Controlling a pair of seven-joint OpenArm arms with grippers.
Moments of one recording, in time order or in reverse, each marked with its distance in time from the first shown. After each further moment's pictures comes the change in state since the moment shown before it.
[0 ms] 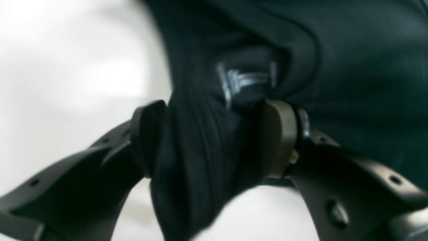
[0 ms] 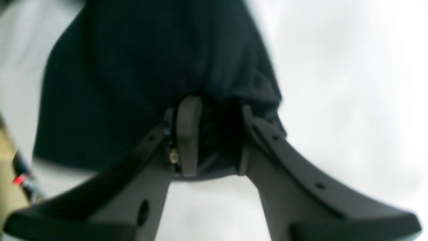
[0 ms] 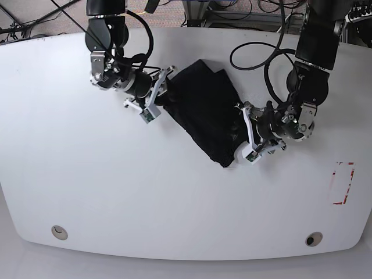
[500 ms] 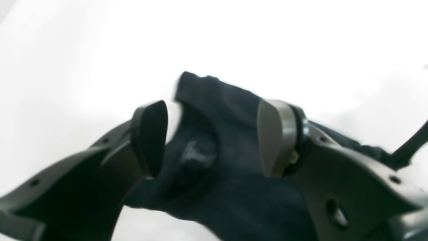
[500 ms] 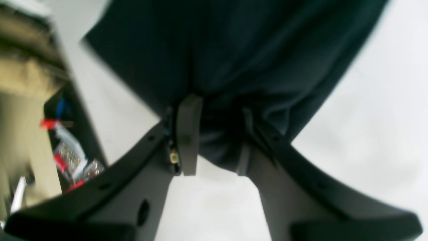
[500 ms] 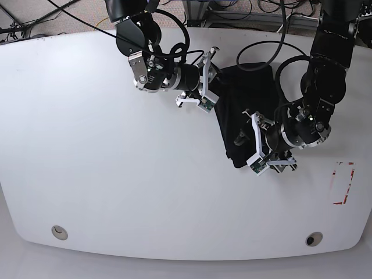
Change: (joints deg) left arm 0.3 -6.3 -0.3 18.7 -0.5 0.0 2.0; right arm 3.0 -3.7 -19.1 1.0 -1.6 0.3 -2.3
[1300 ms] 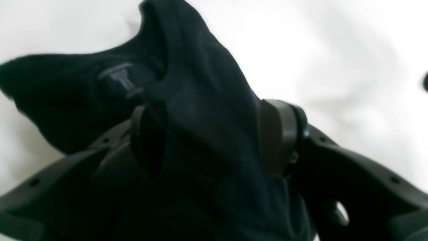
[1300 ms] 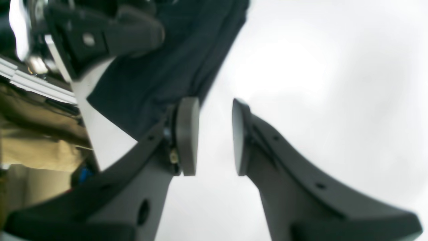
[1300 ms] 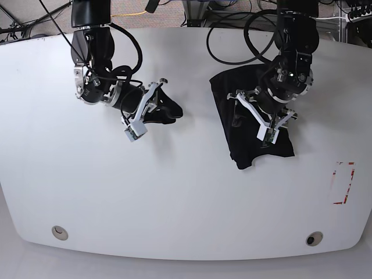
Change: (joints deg) left arm 22.2 17.9 -14.6 4.9 12.3 17.1 -9.3; right arm 1.8 11.2 17.7 0.9 25.9 -0.3 -0.3
